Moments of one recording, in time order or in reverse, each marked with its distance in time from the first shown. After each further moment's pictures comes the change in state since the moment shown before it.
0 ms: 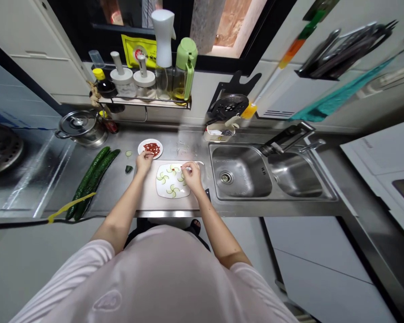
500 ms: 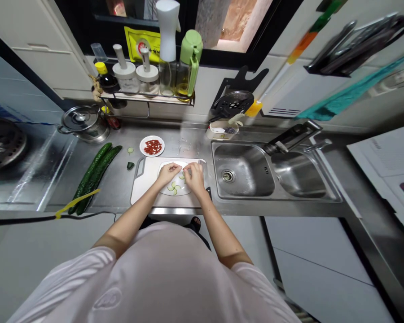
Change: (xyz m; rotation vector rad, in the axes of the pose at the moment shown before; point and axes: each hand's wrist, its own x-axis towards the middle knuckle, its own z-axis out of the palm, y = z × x) left_hand -0.103 0.058 0.039 -0.351 -0.517 0.084; right_hand -0.016 0.010 -0.006 -0.243 -0.130 -0.090
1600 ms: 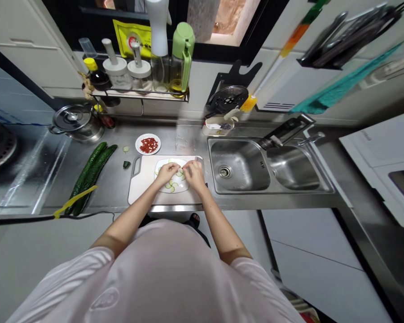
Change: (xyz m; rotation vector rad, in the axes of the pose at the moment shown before) left_hand -0.003 -0.005 0.008 0.024 -0.030 -0.063; right_hand -0.006 0.015 -0.010 -0.011 -0.075 -0.005
